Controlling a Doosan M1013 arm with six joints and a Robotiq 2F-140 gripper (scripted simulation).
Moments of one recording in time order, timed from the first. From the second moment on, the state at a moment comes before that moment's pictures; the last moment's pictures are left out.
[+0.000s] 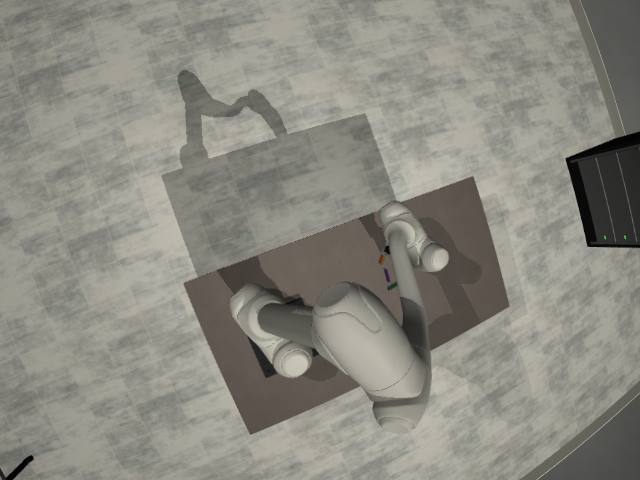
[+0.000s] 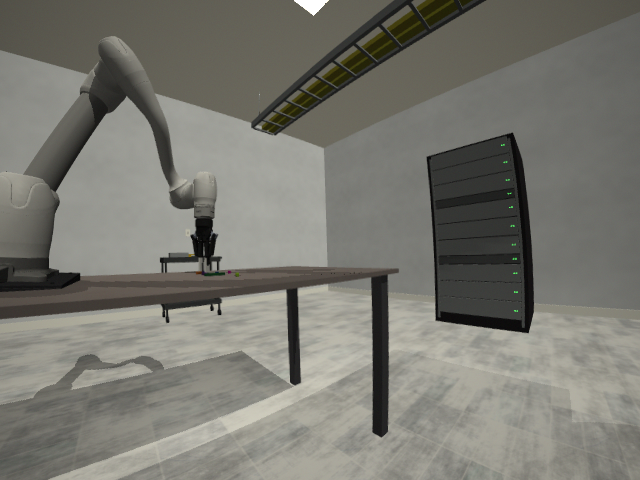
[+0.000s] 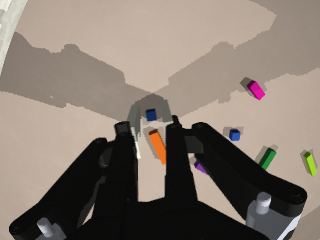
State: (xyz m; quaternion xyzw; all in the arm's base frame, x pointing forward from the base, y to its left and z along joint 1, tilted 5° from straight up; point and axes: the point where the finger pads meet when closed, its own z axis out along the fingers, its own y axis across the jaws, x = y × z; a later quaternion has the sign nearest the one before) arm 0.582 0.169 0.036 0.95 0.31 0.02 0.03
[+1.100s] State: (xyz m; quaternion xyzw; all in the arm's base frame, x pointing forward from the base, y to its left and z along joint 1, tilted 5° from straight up) arm 0.582 0.169 0.036 0.95 0.31 0.02 0.03
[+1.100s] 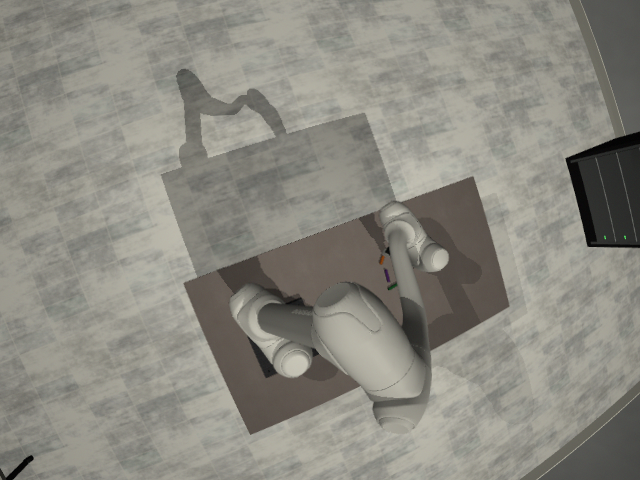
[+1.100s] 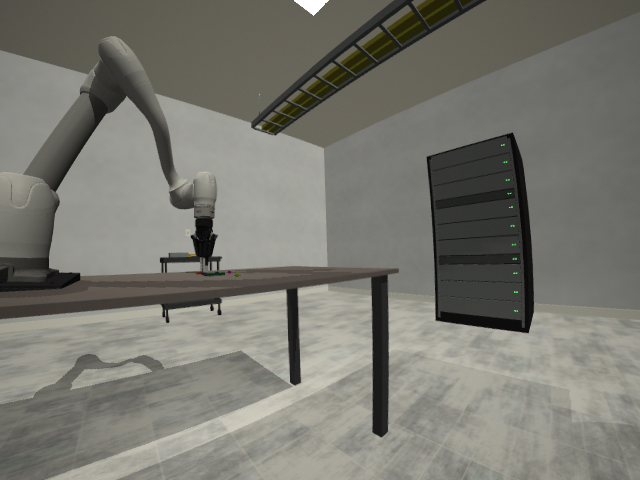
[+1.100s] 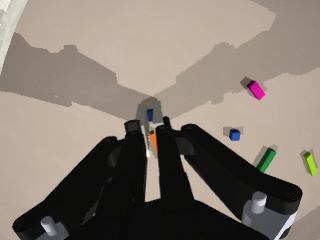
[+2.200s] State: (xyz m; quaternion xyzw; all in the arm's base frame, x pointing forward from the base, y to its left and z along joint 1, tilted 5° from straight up) arm 0.579 0.167 0.064 0.95 0.31 0.02 0.04
